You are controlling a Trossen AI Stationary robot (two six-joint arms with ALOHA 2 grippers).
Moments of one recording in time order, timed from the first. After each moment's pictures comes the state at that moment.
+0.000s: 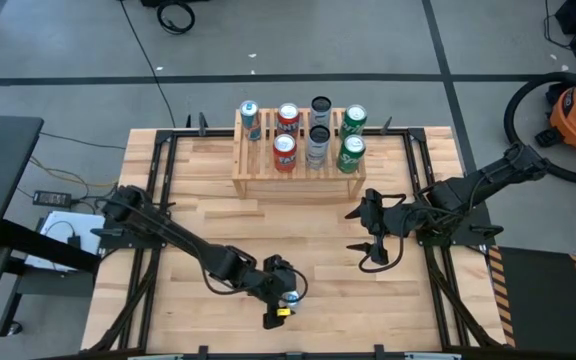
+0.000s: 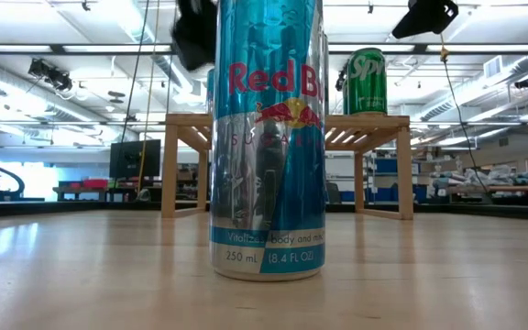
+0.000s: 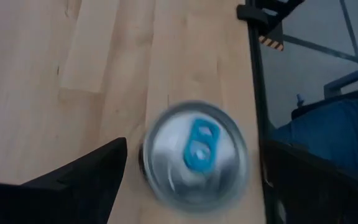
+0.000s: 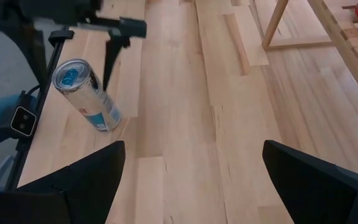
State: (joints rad) left arm -0.49 1.85 1.35 -0.27 -0.13 -0.59; right arm 0.42 1.08 0.97 -0.62 0.31 0.36
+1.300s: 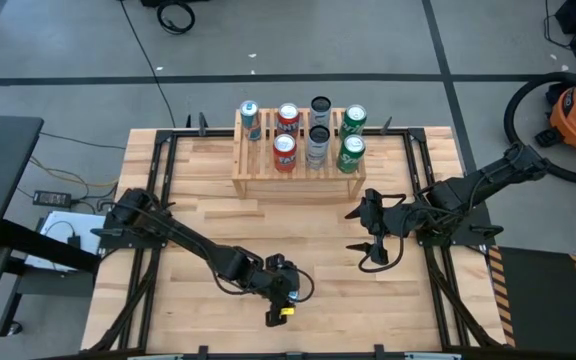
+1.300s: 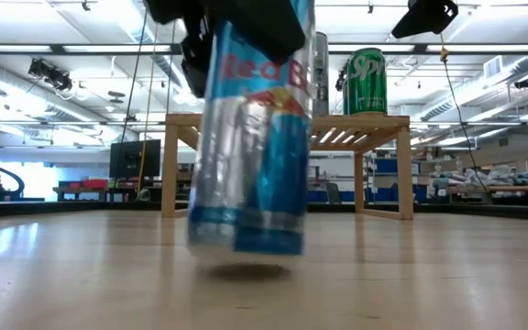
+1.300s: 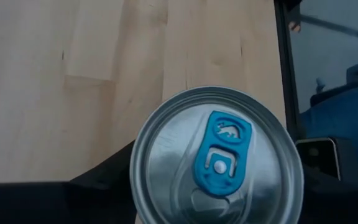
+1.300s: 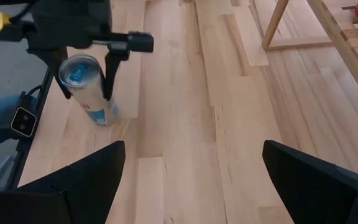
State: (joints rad) left arm -0.47 1.92 1.38 -0.30 -0.11 -0.56; right arm 0.42 1.08 0.97 -0.62 0.31 0.36
